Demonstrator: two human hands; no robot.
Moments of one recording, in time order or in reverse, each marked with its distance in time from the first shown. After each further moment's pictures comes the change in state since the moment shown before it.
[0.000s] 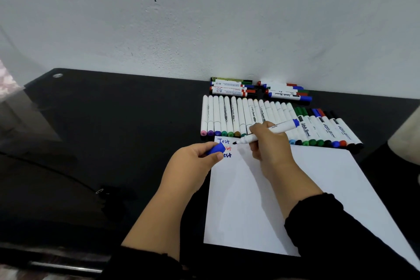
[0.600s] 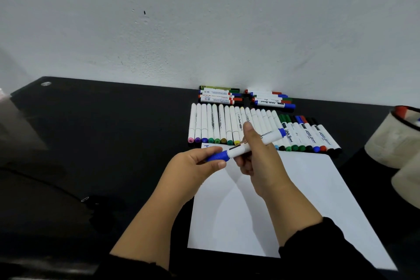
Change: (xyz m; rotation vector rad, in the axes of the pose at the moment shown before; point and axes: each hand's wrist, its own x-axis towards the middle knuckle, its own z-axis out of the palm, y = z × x) left_hand -0.015 0.017 0.008 -0.159 -0.083 0.106; right_hand -0.038 -0.017 -0.016 0.014 -0.191 -0.057
